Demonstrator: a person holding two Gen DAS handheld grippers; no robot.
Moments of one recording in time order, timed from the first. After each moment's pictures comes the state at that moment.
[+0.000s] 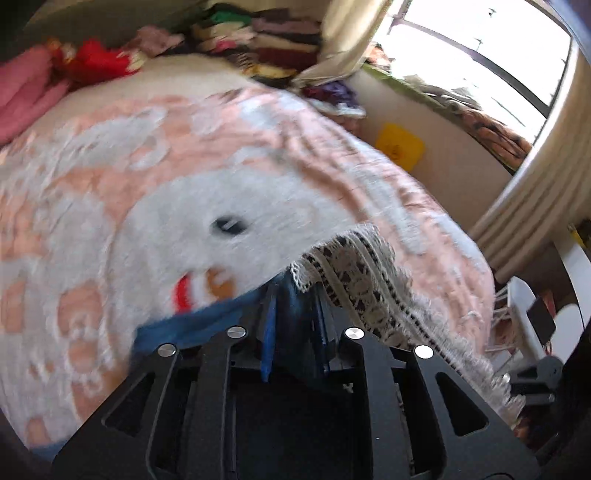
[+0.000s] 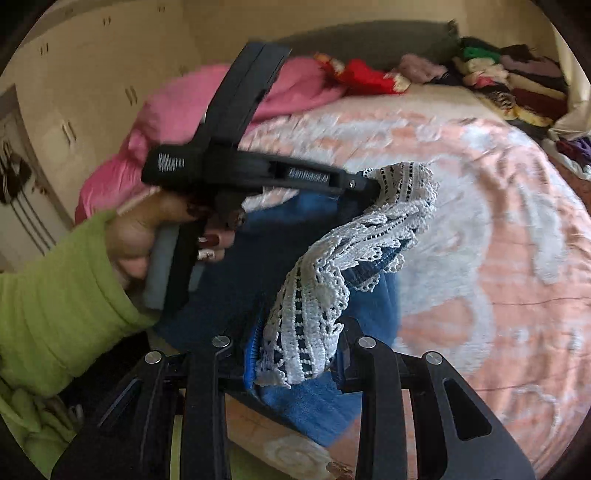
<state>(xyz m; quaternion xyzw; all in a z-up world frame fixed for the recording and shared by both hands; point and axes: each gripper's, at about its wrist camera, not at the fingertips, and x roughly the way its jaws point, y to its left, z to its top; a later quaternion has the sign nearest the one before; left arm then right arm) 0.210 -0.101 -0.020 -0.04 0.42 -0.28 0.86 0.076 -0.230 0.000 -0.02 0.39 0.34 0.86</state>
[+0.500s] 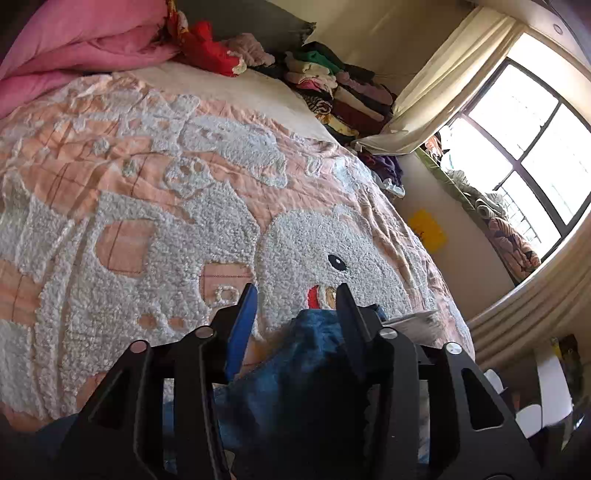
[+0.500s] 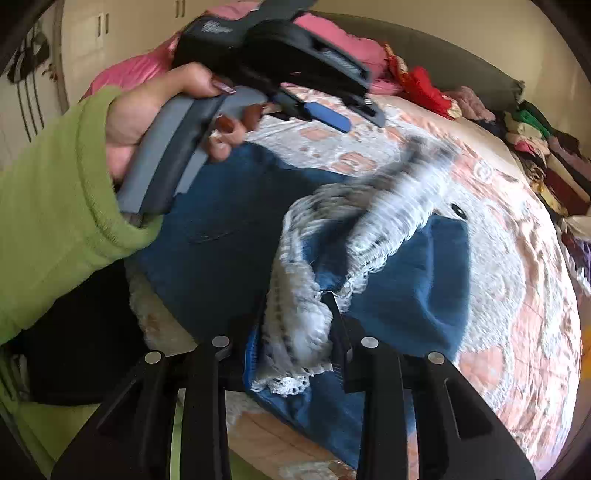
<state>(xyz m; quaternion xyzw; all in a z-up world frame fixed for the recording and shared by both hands) 0.203 0.032 -0.009 -0.22 0.38 -0.20 0.87 0.038 -0.127 -0.024 -0.21 0.37 0.34 0.83</state>
